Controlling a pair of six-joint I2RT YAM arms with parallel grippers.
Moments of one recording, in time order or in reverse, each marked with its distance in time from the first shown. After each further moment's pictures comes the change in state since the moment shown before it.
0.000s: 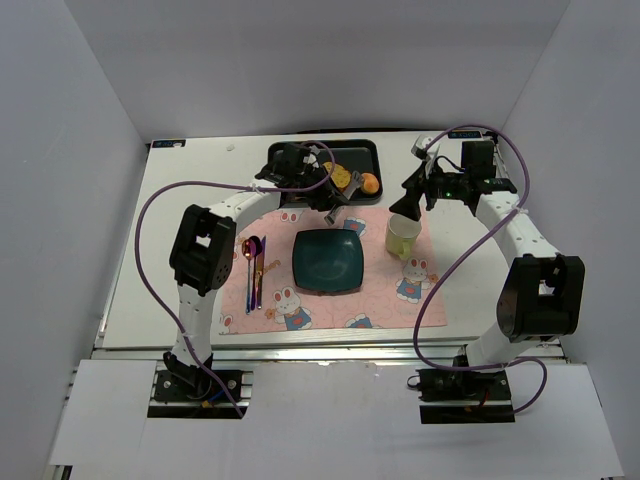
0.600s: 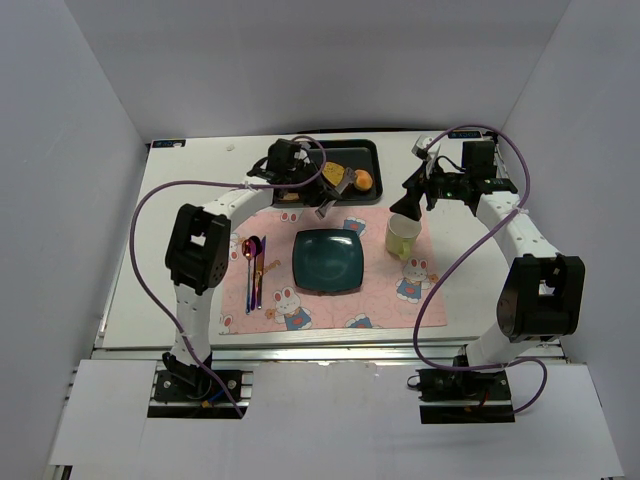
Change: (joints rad) left arm 0.042 -0.006 0.000 -0.003 -0.008 0.024; right arm -0.005 0.000 -0.002 0.000 -0.001 0.000
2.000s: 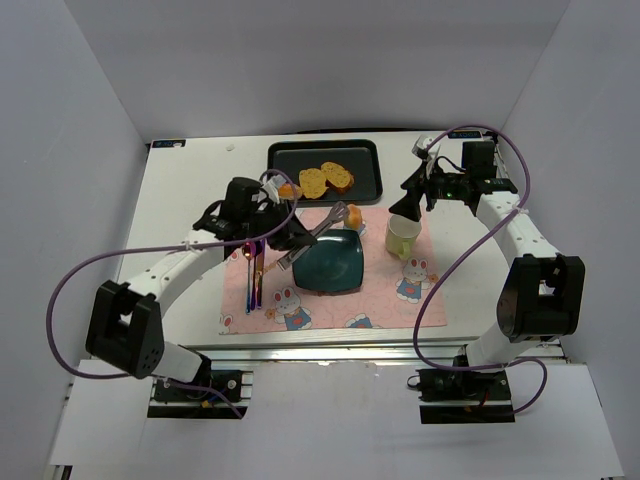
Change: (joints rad) left arm 0.017 -0.674 -0.634 -0.001 0.151 0.116; right arm 0.000 0.000 0.000 -0.006 -0.028 0.006
